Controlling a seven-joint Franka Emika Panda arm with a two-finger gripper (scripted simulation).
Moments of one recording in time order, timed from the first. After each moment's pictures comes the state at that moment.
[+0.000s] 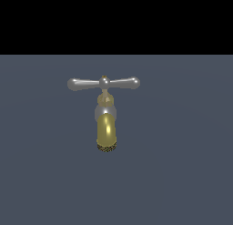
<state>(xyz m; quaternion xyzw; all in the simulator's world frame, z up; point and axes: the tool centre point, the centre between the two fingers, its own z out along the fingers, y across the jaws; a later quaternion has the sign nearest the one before) -0.203 0.023 0.482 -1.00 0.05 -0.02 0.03</state>
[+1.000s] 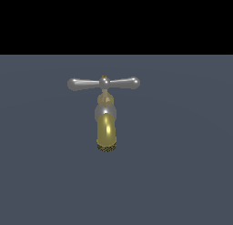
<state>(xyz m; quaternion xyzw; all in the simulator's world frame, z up) -0.098 0.062 0.415 -0.96 0.27 0.01 0.05</state>
